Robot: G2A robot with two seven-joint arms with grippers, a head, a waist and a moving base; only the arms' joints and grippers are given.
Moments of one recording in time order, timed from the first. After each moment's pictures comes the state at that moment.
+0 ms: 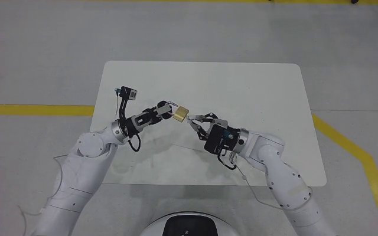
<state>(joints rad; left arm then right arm) 1.12 -1.16 -1.23 -1.43 -0.39 -0.55 -0.84 -1.24 -1.15 1.16 -1.80 -1.64 -0.65 -0.22</state>
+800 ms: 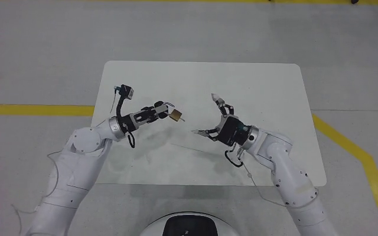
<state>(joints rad) 1.09 -1.14 -1.24 -1.41 -0.23 -0.41 -0.86 -1.27 -1.14 1.27 -1.76 -1.55 -0.65 -0.26</state>
